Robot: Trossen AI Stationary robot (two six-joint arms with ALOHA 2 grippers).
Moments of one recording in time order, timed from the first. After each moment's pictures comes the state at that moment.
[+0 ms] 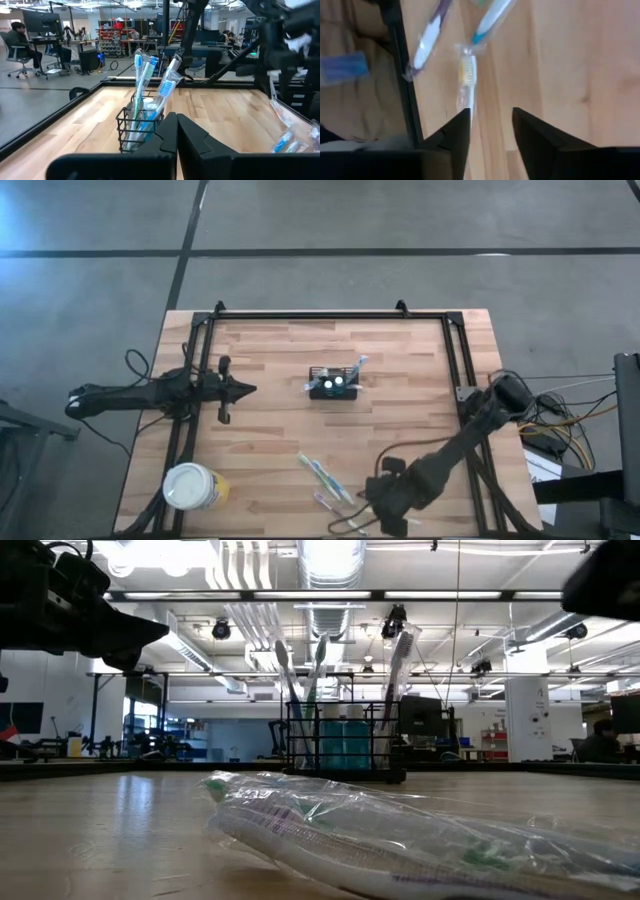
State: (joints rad) left arm 0.06 0.17 0.01 0.14 -0.02 -0.01; right arm 0.72 1.85 1.36 -0.76 0.03 0.90
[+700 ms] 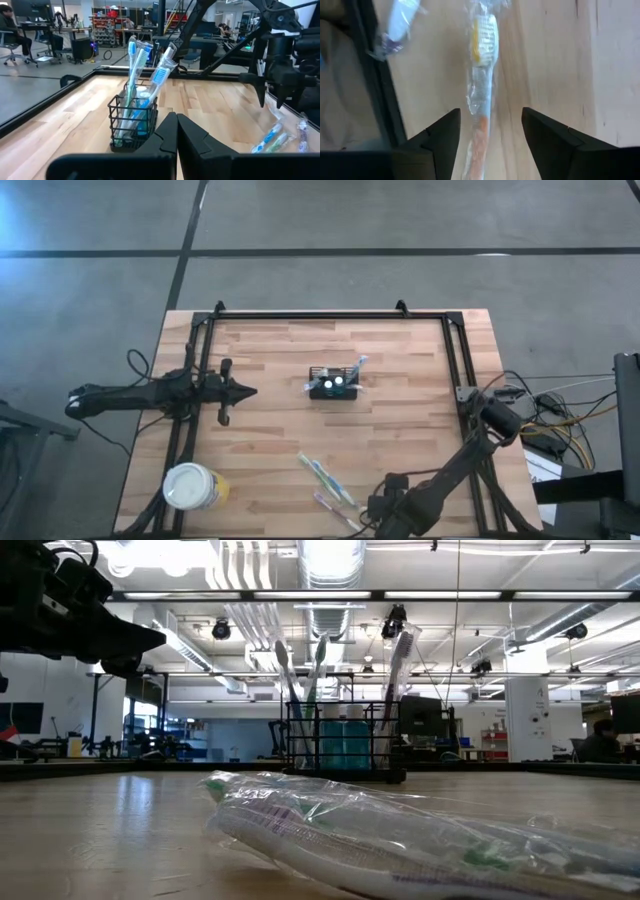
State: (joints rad) left arm 0.06 0.17 0.01 0.09 0.01 -0.04; right arm 0.83 2.06 1.46 -0.78 0.10 1.02
